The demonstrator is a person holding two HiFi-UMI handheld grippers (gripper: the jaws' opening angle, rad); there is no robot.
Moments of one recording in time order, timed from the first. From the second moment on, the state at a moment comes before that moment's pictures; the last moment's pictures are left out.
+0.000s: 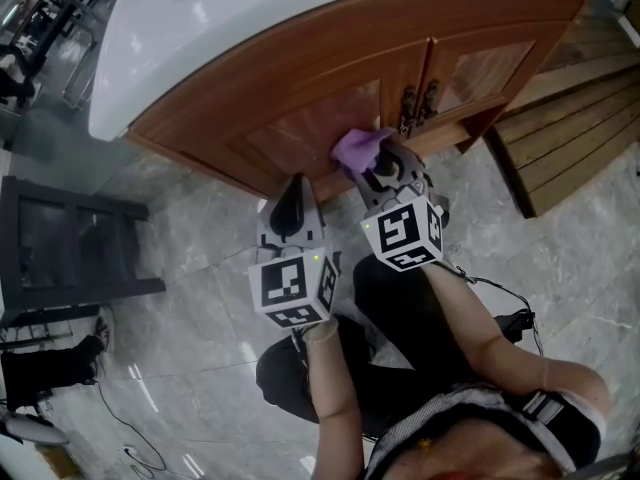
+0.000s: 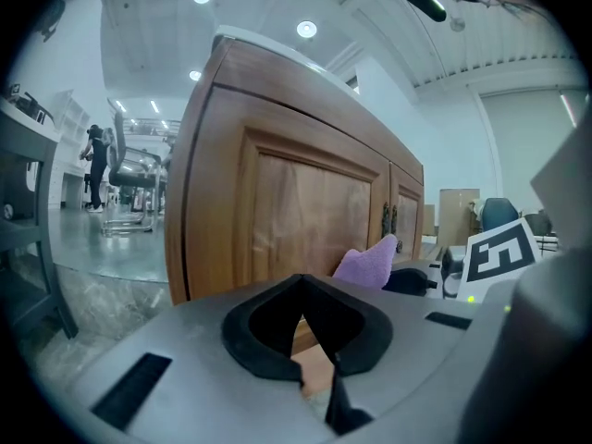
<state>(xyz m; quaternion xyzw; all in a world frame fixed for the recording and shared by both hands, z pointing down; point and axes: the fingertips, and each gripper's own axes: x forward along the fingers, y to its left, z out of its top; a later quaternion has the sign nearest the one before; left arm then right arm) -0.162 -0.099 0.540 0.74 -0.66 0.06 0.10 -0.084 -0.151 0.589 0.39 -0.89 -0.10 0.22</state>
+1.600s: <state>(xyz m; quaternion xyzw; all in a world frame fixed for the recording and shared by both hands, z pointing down) -0.055 -0.138 0.528 0.80 -0.58 0.10 0.07 -0.004 -0.151 0.513 0.38 -0.90 -0.08 0.18</state>
